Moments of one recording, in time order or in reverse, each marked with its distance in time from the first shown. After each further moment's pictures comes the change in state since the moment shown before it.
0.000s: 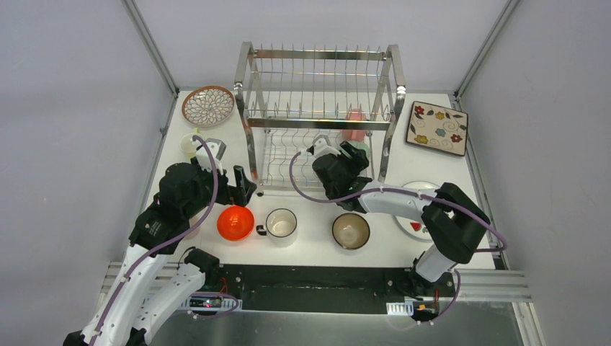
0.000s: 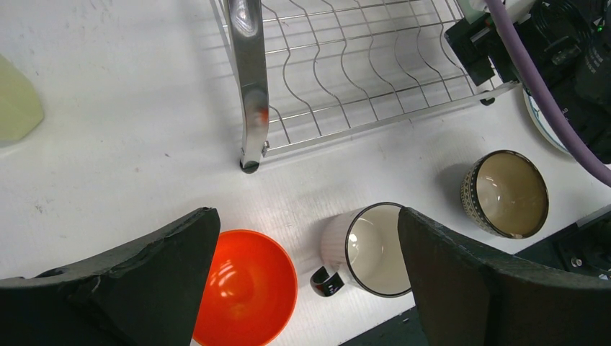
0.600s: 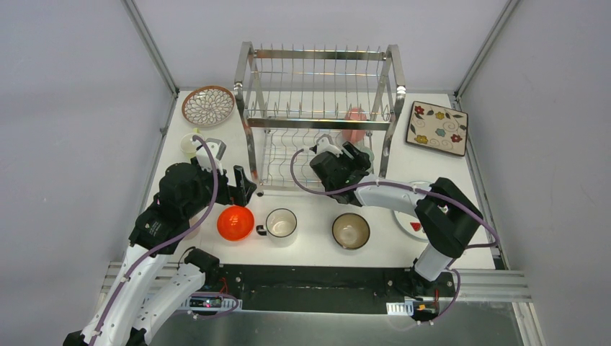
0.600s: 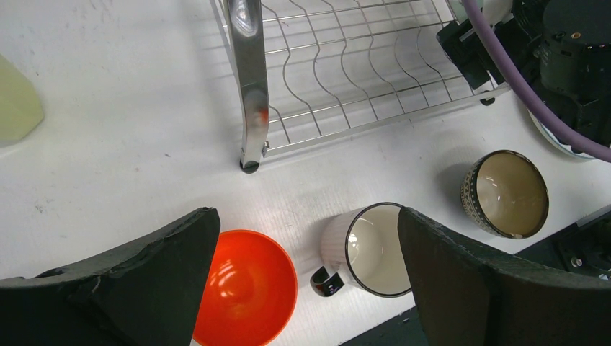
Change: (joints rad) left arm 0.000 0.000 0.000 0.000 0.000 0.000; right arm -0.035 0.062 0.065 -0.179 0.002 0.112
